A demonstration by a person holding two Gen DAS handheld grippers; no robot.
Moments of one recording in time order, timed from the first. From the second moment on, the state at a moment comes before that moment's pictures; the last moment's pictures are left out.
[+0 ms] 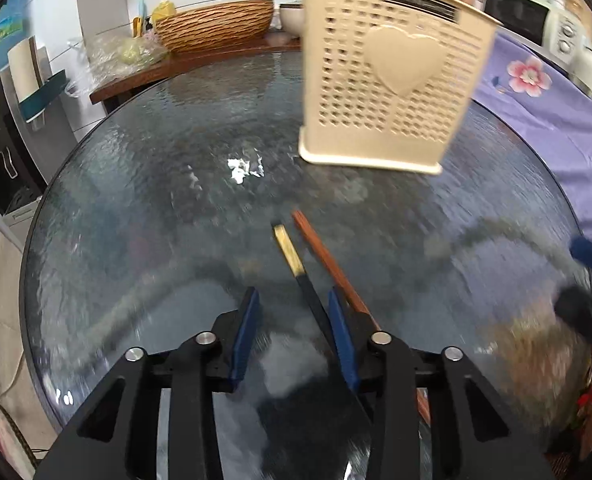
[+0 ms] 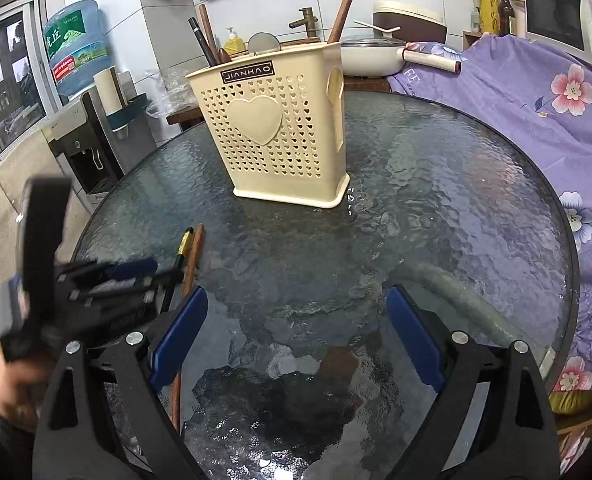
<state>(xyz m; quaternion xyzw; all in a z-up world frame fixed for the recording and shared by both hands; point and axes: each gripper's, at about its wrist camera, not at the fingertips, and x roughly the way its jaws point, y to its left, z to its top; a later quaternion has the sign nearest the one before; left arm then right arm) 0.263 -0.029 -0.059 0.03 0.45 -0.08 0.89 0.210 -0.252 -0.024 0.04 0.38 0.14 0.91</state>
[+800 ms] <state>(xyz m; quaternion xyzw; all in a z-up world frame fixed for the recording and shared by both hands) 0.289 0.033 -0.058 -0.03 0.45 -0.09 0.89 0.268 -0.122 -0.054 -0.09 0.46 0.22 0.85</state>
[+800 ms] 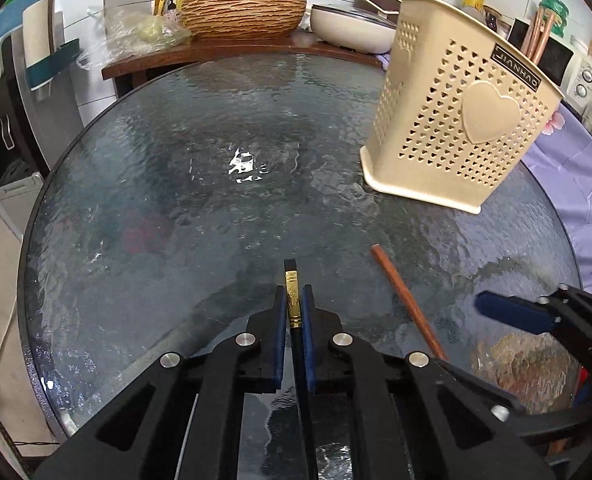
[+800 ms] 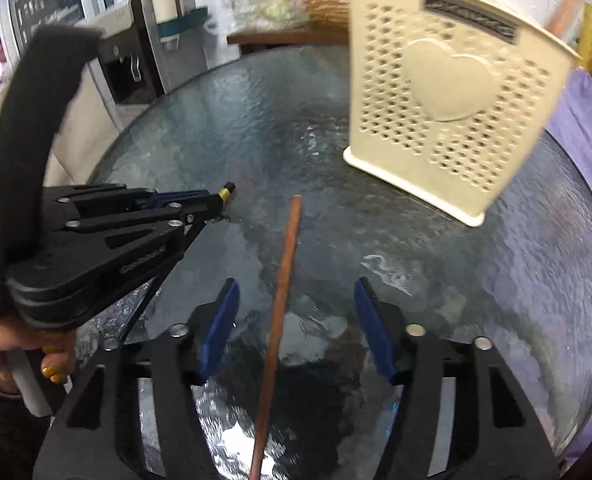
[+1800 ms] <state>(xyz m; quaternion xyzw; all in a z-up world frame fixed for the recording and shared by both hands) 0.297 0.037 -0.060 -0.02 0.46 -0.10 0.88 0.313 -0.086 -0.064 -0.10 0.48 0.22 0.84</state>
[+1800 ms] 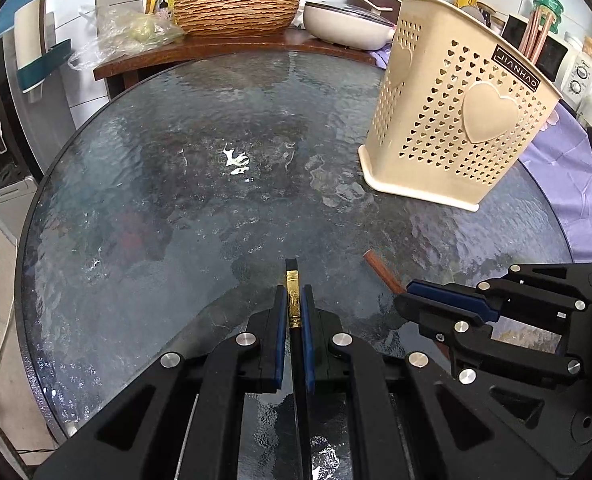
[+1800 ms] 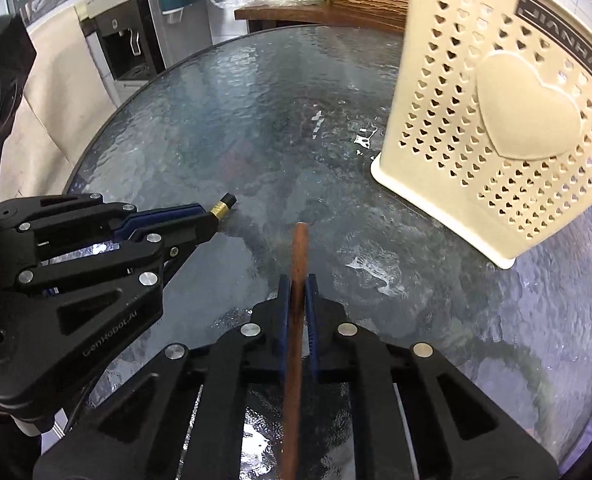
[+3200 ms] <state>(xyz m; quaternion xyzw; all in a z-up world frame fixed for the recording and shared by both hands) 0.217 0.004 0.102 -0.03 0.27 -0.19 0.94 0.223 -0.205 0.121 0.07 0.24 0.27 0.93</state>
